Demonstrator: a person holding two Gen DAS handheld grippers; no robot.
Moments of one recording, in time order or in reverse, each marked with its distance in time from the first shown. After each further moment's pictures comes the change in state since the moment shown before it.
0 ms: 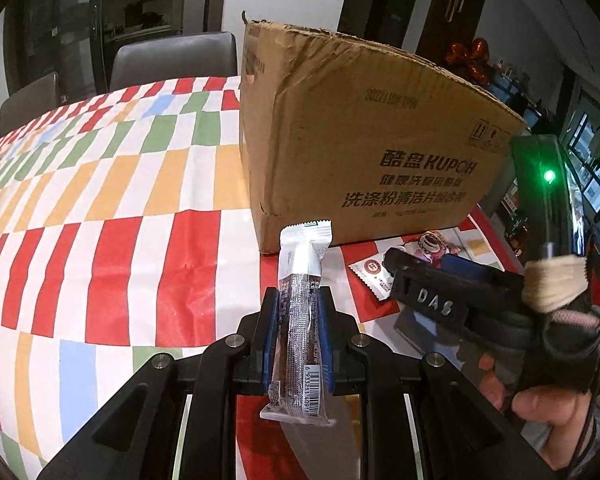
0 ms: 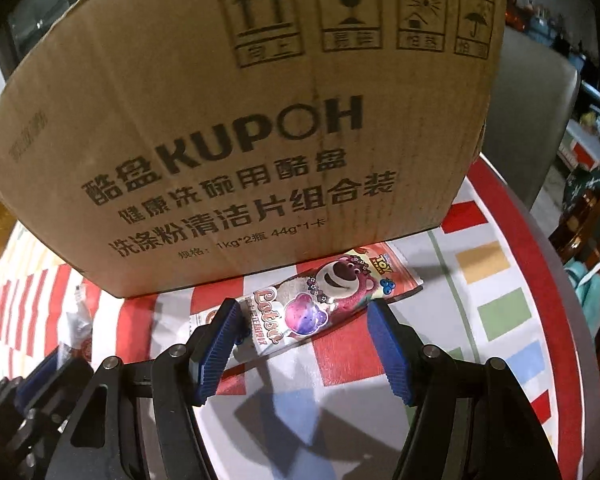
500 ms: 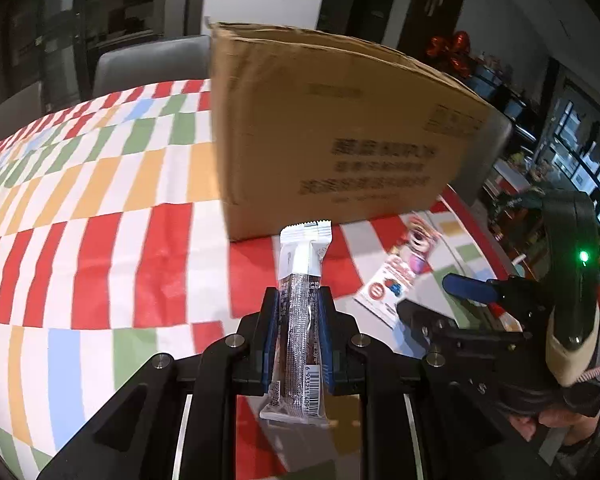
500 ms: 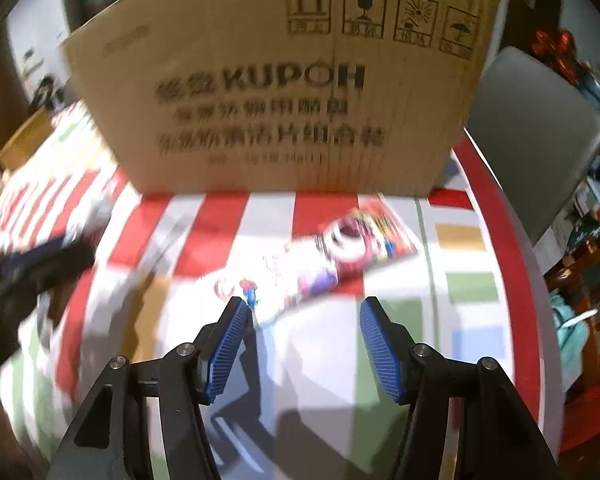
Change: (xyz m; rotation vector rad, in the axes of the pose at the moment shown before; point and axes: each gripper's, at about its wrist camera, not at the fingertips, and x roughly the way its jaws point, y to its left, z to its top) left arm -0.010 -0.022 -0.012 0.057 0.004 -0.050; right arm -0.028 -0.014 -0.052 -0.269 0.041 0.064
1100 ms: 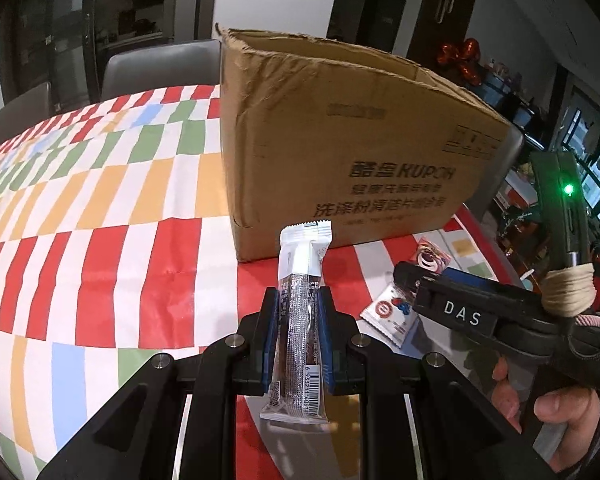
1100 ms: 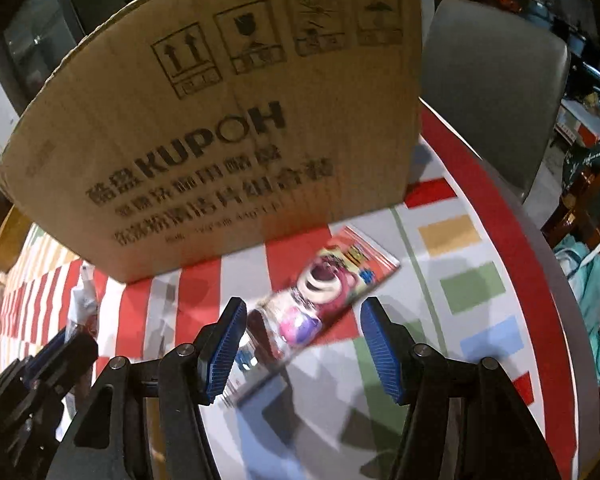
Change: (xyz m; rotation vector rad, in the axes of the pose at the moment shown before) left arm 0.009 0.009 0.014 -0.039 -0.023 0.037; right arm 0.028 -0.035 0.046 0.329 -0.027 0.012
